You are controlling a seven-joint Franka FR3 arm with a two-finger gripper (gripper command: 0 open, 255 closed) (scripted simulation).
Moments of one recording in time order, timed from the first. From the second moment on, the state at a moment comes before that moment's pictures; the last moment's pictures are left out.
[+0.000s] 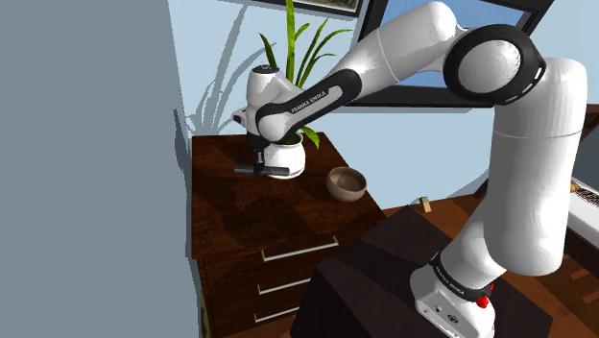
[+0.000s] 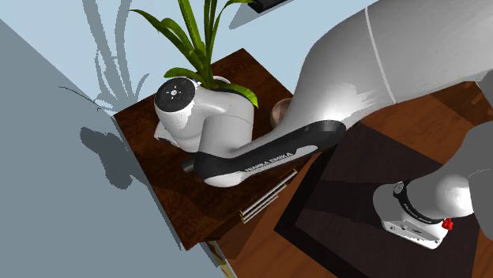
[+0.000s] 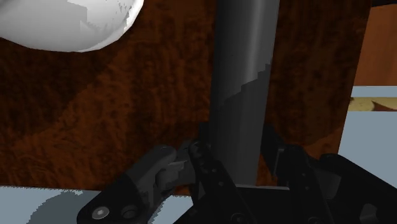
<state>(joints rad) 0.29 0.47 0.13 -1.87 -0.16 2.39 -0.65</state>
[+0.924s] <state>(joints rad) 0.08 0.20 0.09 -2.31 -0.10 2.58 -0.93</state>
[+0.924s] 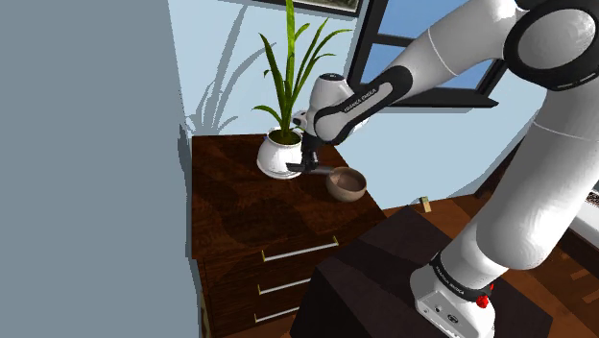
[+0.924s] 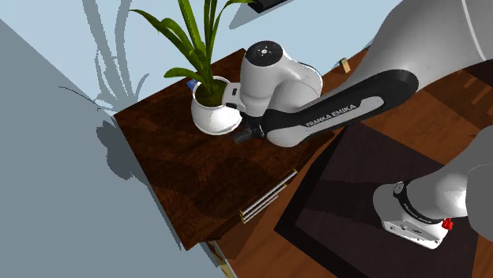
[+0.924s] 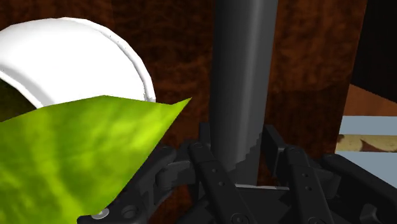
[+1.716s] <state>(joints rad) -0.11 0.06 -0.02 -2.52 -0.02 2.66 -1.29</state>
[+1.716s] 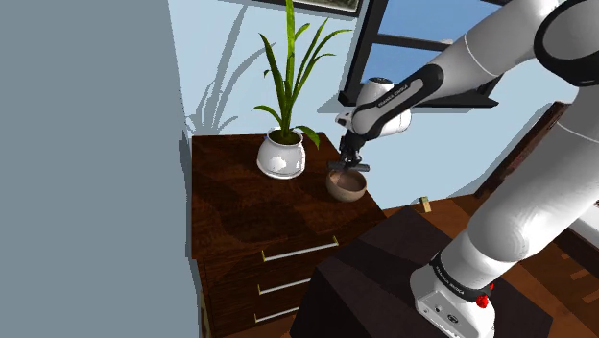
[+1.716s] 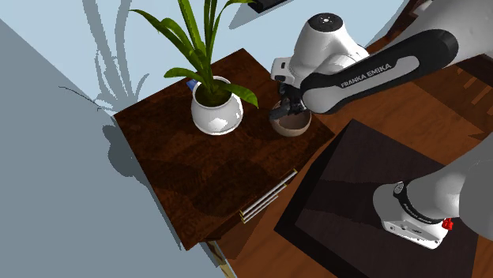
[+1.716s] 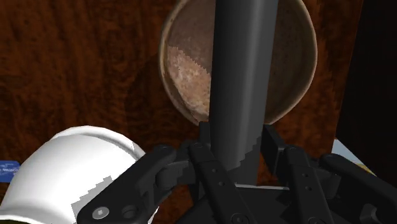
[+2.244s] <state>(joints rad) -0.14 0.14 -0.04 -2.54 0.00 2.76 -1.35</state>
